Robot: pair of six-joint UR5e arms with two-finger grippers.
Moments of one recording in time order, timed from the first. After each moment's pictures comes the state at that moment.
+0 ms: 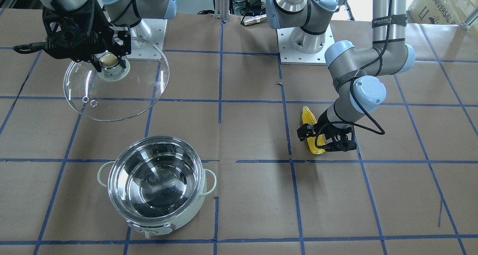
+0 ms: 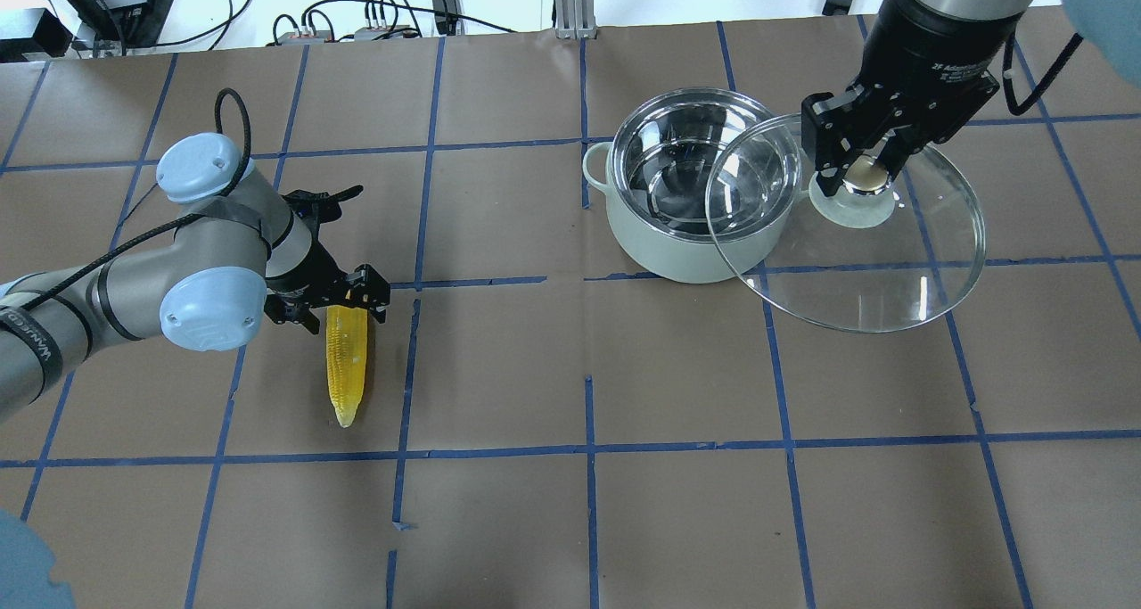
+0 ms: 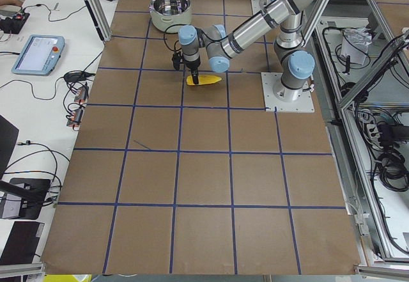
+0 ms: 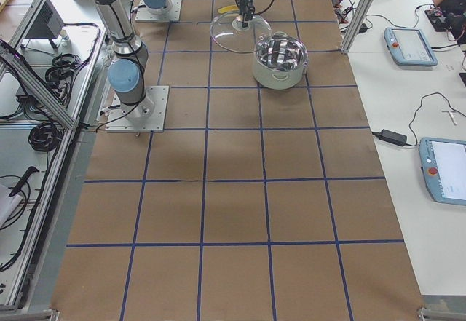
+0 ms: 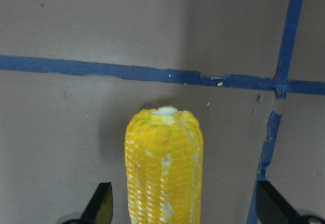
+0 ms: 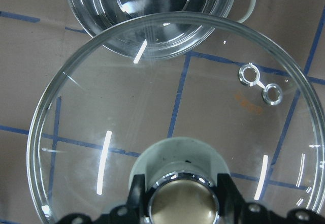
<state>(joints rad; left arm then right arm) -1.38 -1.85 -2.06 -0.94 1.53 0.09 1.57 -1.58 1.49 -1.41 -1.56 -0.22</state>
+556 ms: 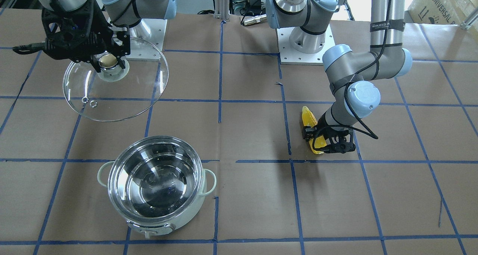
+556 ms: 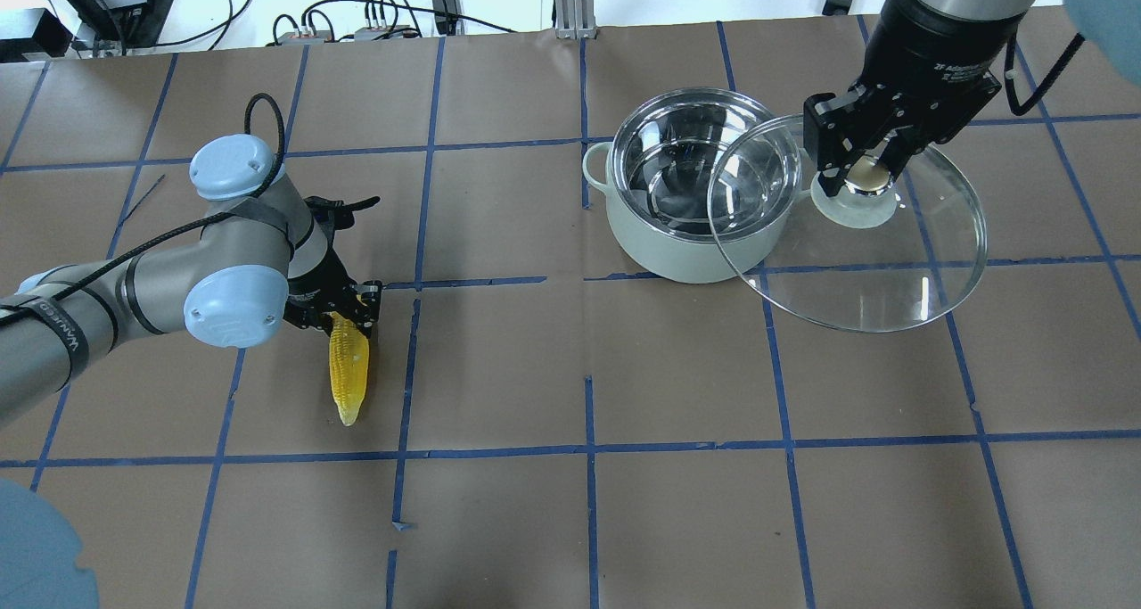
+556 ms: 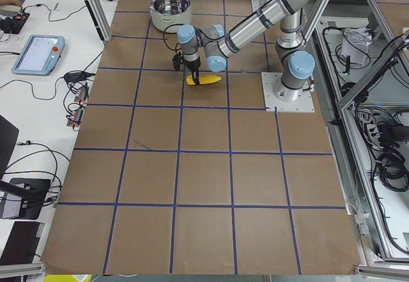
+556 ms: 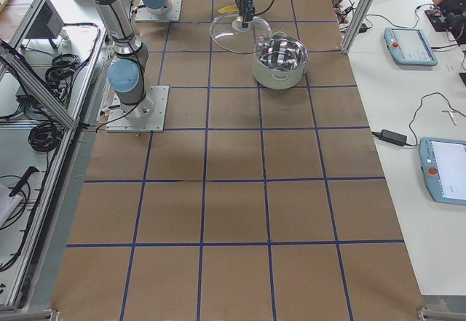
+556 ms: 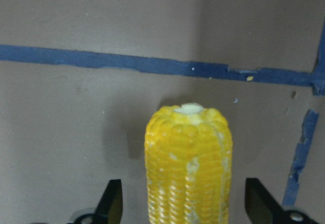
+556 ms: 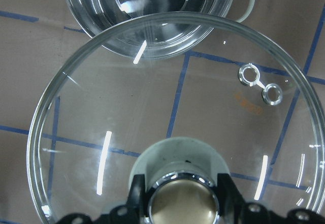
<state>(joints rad) -1.44 -1.87 -2.03 -0.95 1.60 0.07 1.57 -1.58 1.49 -1.41 -1.56 -0.22</state>
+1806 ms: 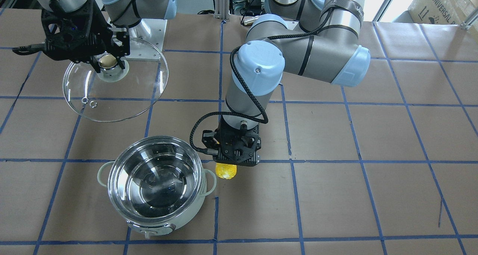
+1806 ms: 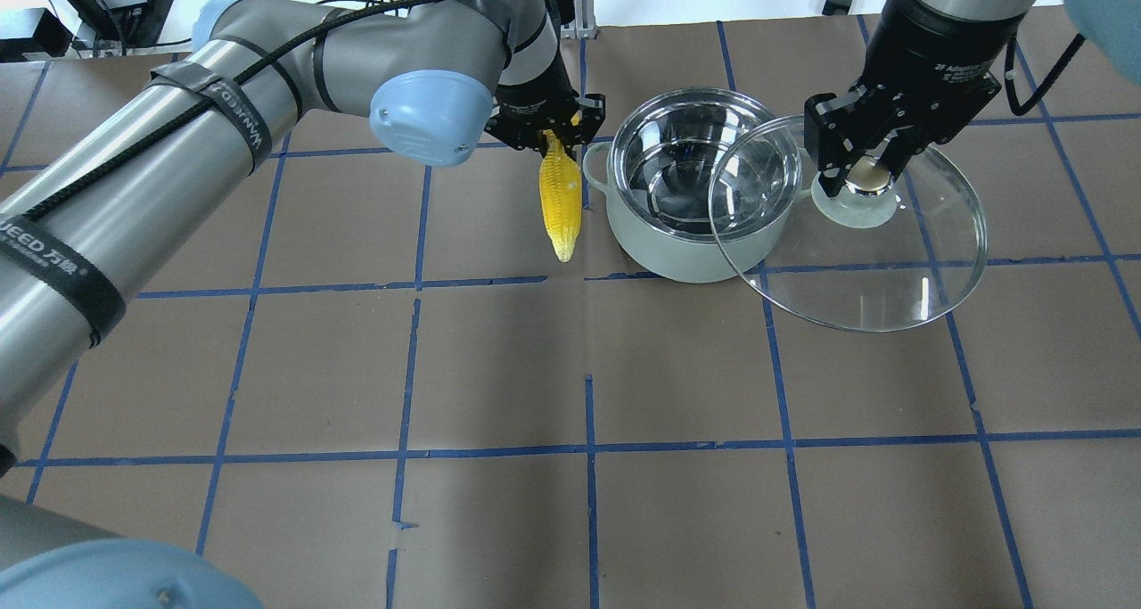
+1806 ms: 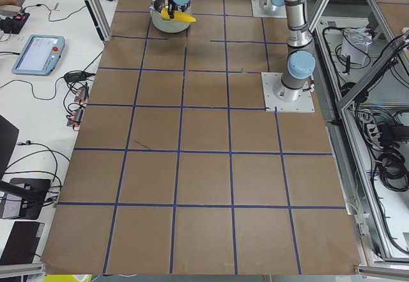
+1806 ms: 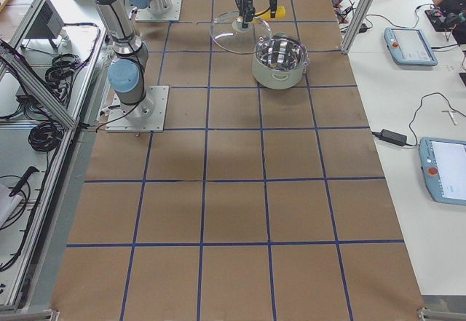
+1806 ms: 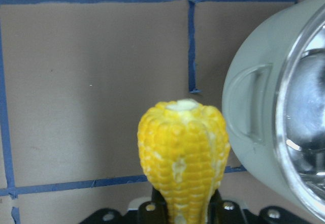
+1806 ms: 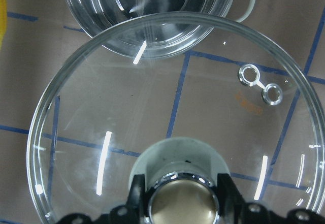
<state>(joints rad) -1.88 -2.02 -1.37 -1.18 1.46 -0.25 1.57 -1.58 1.49 -1.41 -1.56 -0.22</state>
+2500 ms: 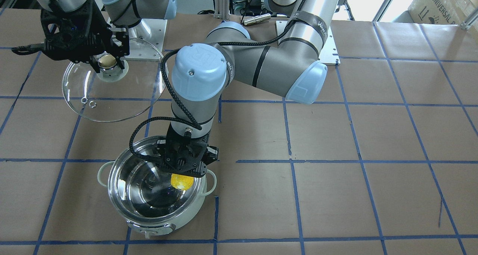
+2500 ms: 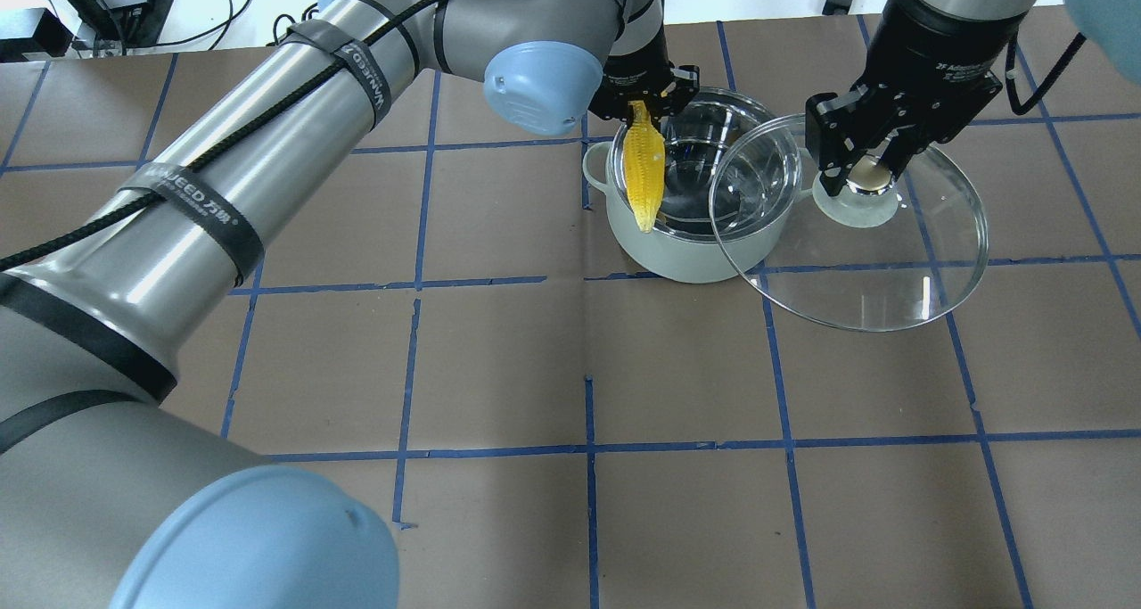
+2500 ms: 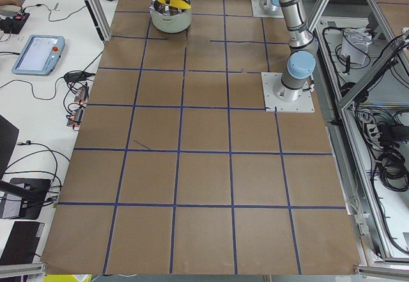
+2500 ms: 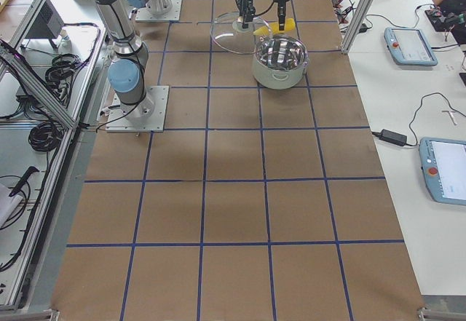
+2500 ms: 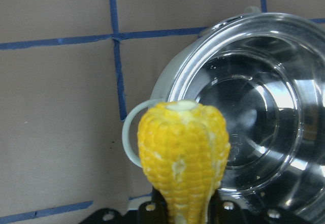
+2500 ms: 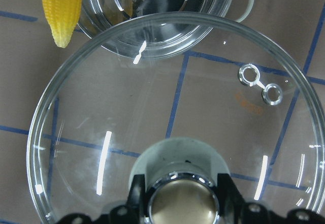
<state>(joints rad) -1.98 -2.19 -1.13 -1.19 1.46 -0.31 1.57 -1.58 1.49 -1.41 -1.56 -0.22</state>
